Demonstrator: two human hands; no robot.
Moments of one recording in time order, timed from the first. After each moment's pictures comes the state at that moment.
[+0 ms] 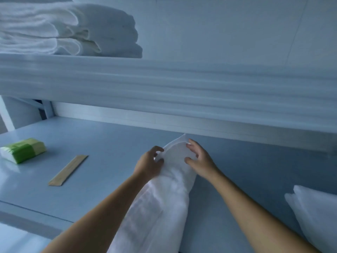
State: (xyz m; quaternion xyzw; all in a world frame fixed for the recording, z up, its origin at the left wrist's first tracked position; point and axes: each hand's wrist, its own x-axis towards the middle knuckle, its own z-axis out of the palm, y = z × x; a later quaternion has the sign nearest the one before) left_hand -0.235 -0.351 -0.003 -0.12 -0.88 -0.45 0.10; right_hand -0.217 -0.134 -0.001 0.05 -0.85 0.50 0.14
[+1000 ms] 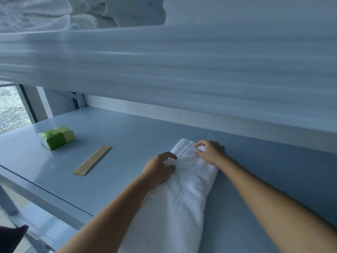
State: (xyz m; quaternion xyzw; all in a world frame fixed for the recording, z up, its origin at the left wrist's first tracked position) left_hand -0.243 -0.387 -0.022 -0.06 -0.93 -0.37 0.03; right_hand -0.316 -0.156 -0.007 0.02 -0.98 0.18 0.08
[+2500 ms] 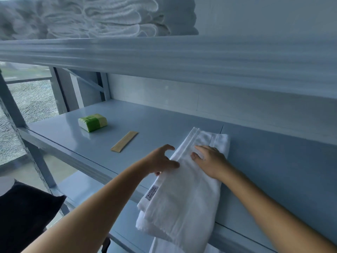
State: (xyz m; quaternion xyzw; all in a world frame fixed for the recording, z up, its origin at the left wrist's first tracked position) left_hand -0.140 -0.456 0.016 -0.05 -0.89 -0.44 -0.10; right_hand -0.164 -0.240 0.001 0.12 -0.98 0.17 0.04
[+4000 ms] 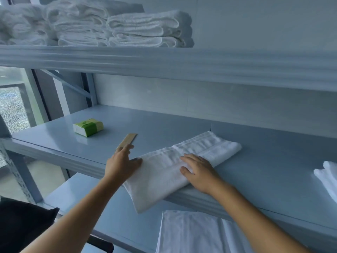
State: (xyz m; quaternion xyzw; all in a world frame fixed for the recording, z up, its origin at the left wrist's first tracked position) left_hand -0.102 -0.589 -0.015 0.03 -0.94 -0.30 0.16; right_hand -0.076 -0.308 -0.020 0.16 -0.96 0.20 0.09
